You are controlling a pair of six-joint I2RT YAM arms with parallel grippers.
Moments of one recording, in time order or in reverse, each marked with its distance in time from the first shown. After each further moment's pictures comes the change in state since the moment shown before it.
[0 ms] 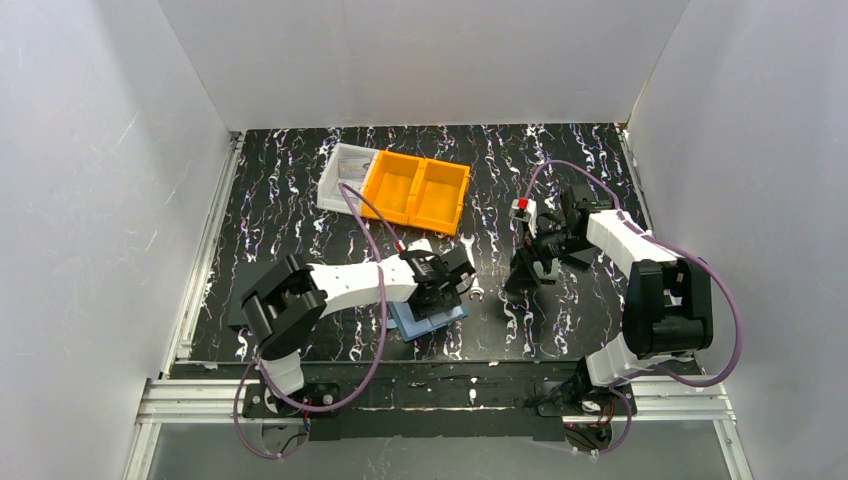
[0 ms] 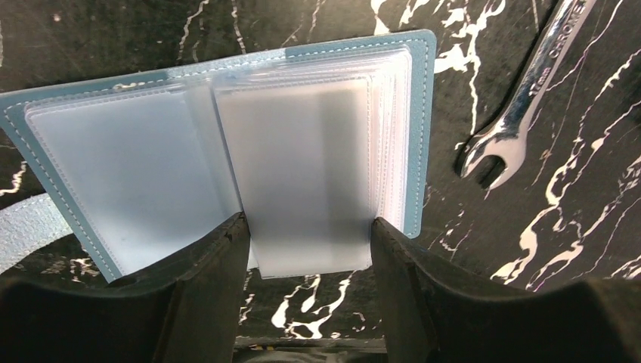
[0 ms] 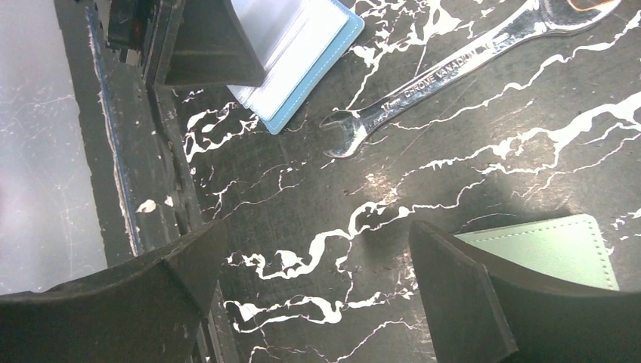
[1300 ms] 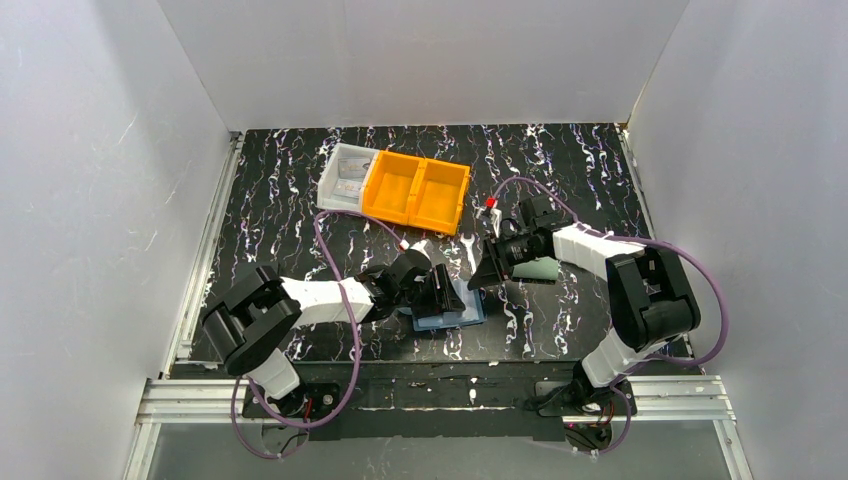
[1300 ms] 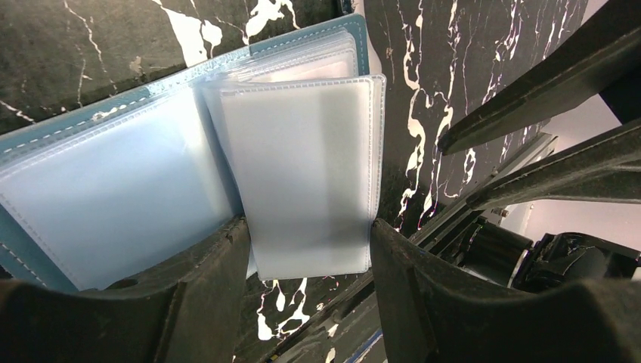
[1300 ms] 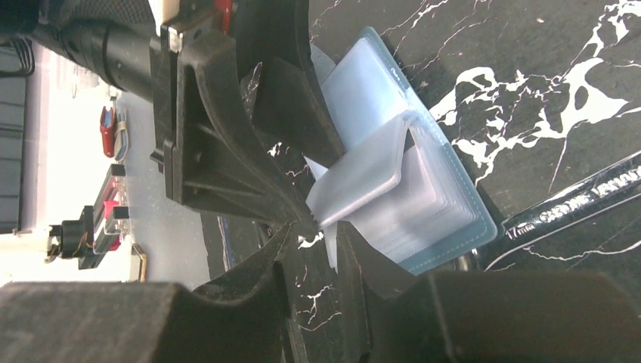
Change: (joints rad) left arm 0.123 -0.220 -0.507 0.859 0.414 0.340; right arm 0.224 0.071 -0.127 0.488 -0.147 0.667
